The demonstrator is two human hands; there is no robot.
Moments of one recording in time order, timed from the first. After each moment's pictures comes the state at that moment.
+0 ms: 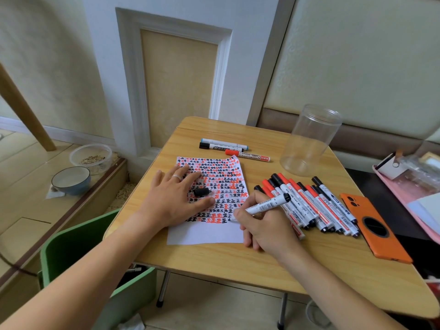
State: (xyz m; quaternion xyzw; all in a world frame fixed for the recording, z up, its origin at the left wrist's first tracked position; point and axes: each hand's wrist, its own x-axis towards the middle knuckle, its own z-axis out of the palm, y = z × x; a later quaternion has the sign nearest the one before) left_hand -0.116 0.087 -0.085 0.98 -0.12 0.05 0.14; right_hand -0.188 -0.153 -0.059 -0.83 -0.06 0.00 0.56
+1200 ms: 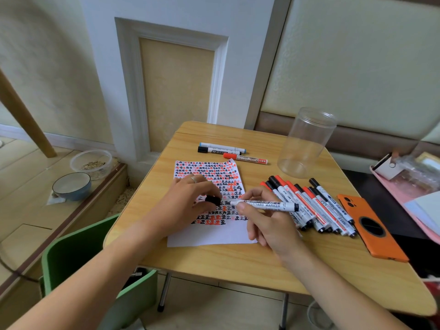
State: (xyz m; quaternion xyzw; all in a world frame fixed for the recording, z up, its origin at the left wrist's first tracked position) left_hand -0.135 0.070 -0.061 0.90 -0.29 0.12 0.29; right_hand -0.187 -0.160 -0.056 -0.74 -0.08 -0.01 0.67
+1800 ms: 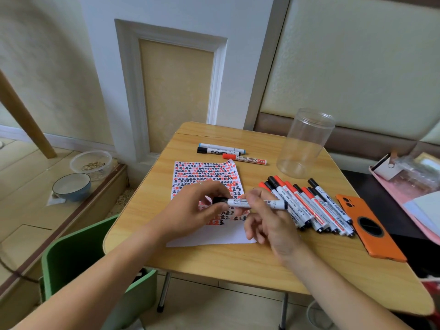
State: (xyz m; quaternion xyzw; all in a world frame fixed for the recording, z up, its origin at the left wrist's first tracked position) left_hand -0.151 0.055 -0.053 0.83 -0.33 0.08 0.44; right_hand -0.186 -0.162 -0.054 -0.69 -0.11 0.03 0.72
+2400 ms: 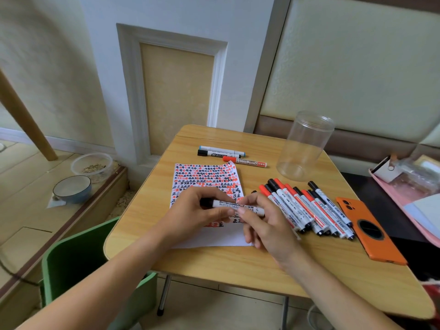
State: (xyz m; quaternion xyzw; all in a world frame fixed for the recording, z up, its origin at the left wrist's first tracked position) left_hand -0.160 0.045 -0.052 0.75 -0.23 -0.03 0.62; right_hand -0.189 -0.162 -0.056 -0.76 -0.10 0.02 0.64
